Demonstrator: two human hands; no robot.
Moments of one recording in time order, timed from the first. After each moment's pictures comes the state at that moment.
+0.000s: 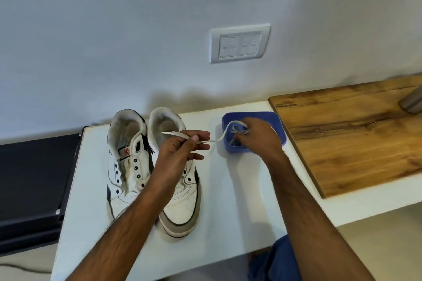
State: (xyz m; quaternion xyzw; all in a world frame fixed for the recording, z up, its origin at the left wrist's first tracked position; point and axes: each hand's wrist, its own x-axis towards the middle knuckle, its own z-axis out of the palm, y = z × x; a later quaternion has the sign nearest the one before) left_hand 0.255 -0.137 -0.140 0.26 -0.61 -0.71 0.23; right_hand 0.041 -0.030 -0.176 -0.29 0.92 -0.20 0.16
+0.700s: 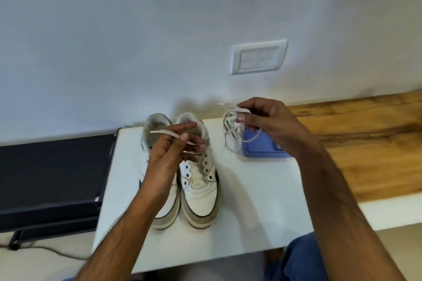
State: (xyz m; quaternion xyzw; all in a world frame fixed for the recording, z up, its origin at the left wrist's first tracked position) left_hand 0.308 -0.139 -0.092 0.23 -0.60 -0.70 0.31; right_hand 0.081 -0.019 -0.062 -0.38 0.64 -0.58 0.33
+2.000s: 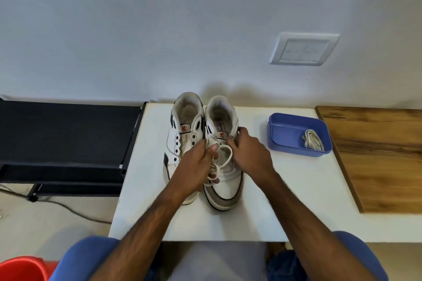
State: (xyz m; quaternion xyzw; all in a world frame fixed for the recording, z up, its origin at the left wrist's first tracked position) left_hand 0.345 -0.140 -0.138 0.39 -0.69 -0.59 0.16; right_hand 0.192 -0.082 -0.156 -0.38 0.88 -0.18 0.19
